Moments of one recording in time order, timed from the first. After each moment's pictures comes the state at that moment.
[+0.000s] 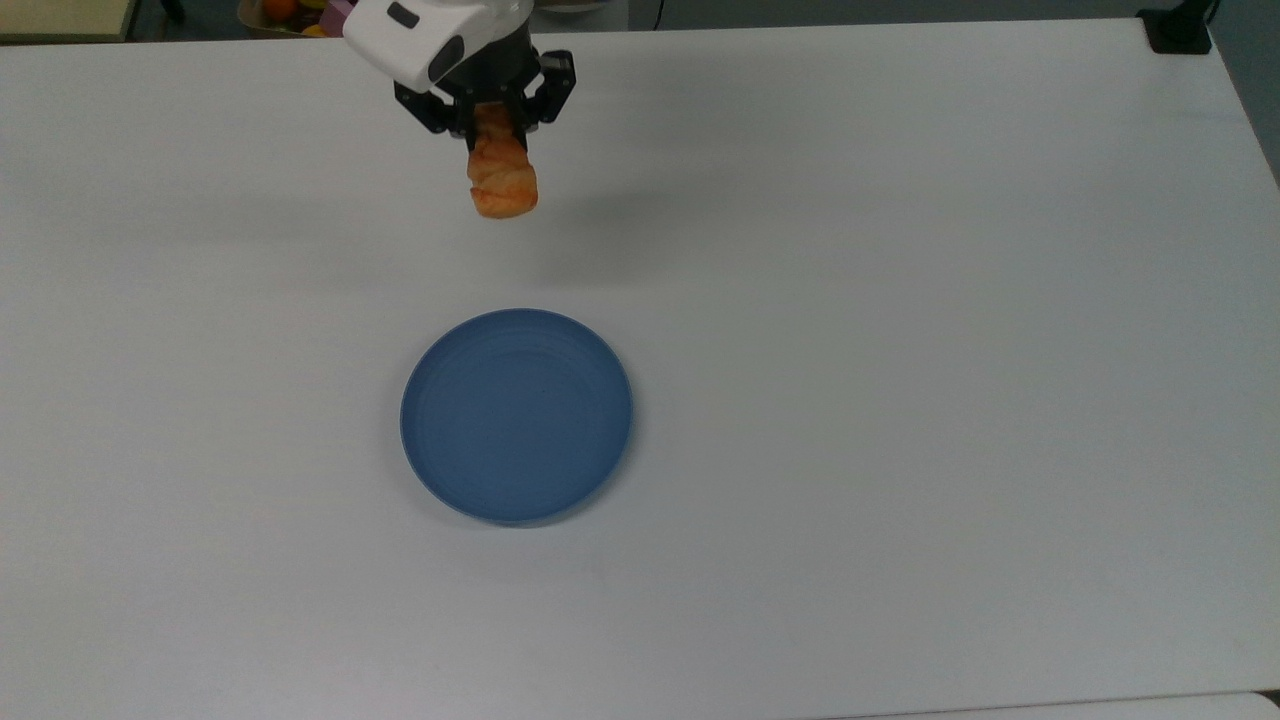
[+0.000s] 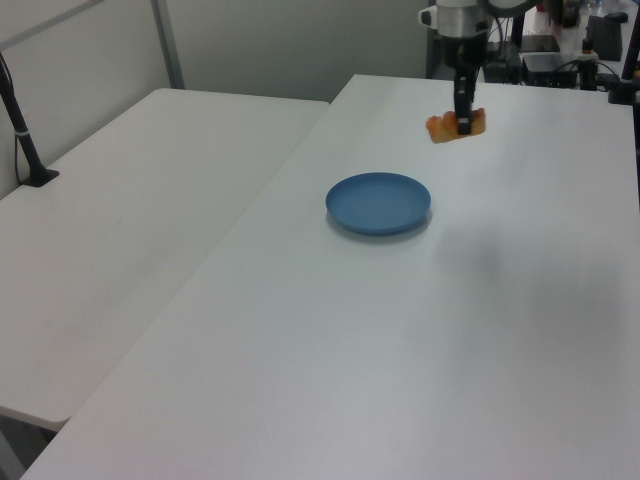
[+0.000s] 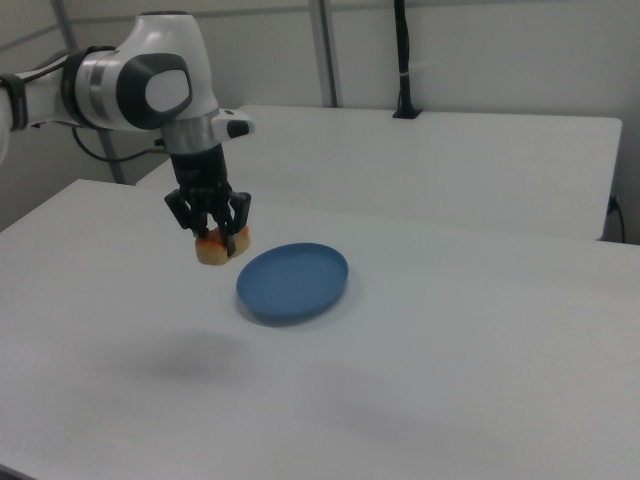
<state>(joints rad) 0.04 0.15 0.00 -1.64 -0.04 1.72 -0.16</state>
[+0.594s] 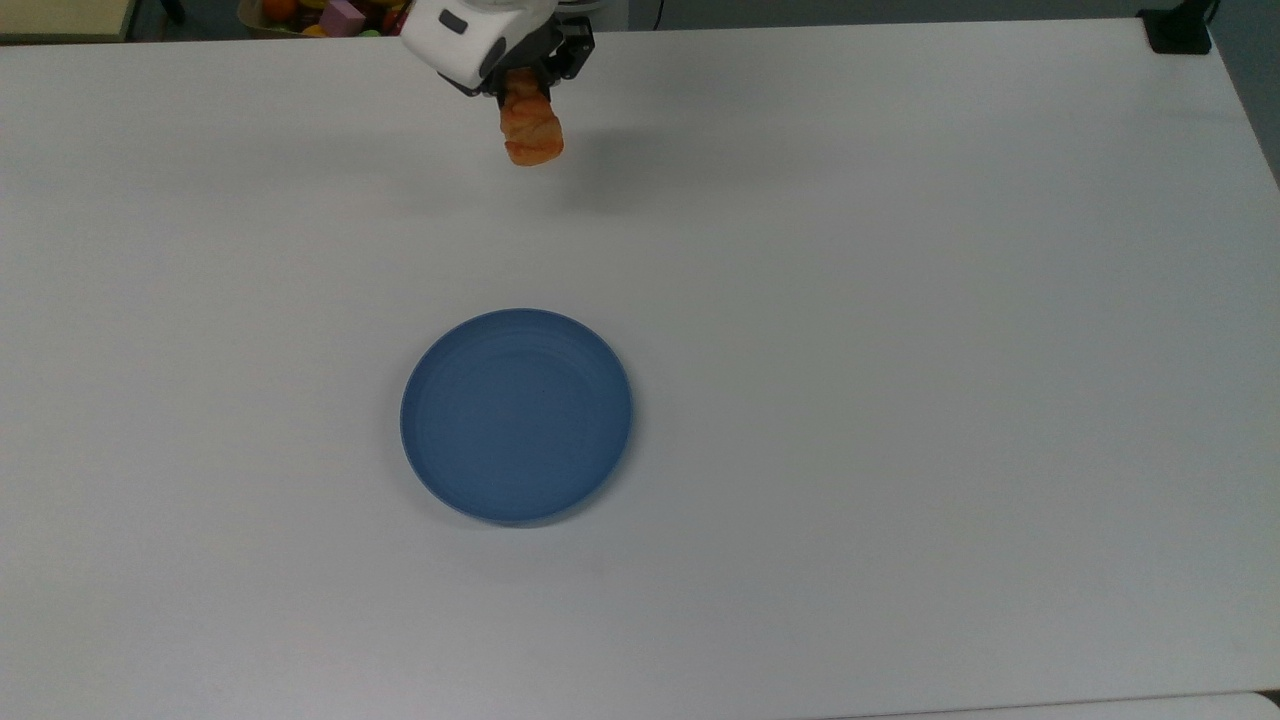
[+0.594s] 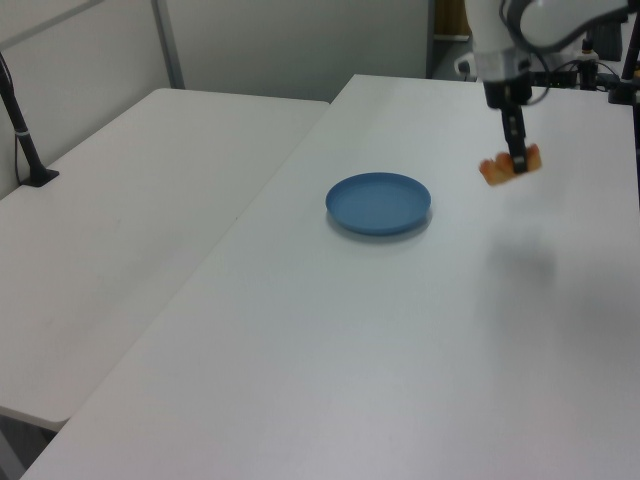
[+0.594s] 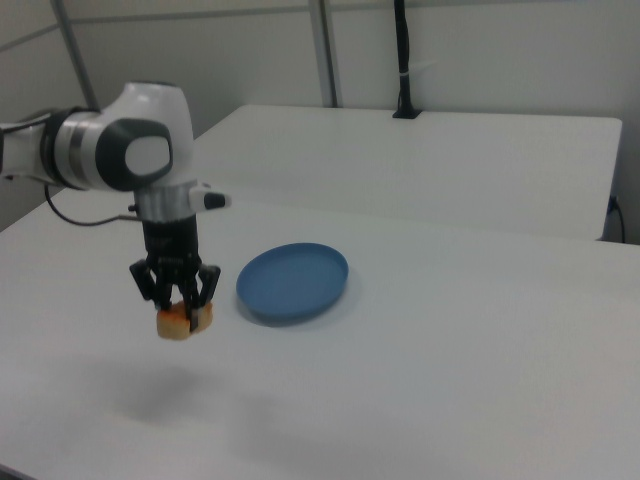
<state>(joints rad) 0.06 0.02 0.00 -1.97 -0.04 1.72 -0.21</state>
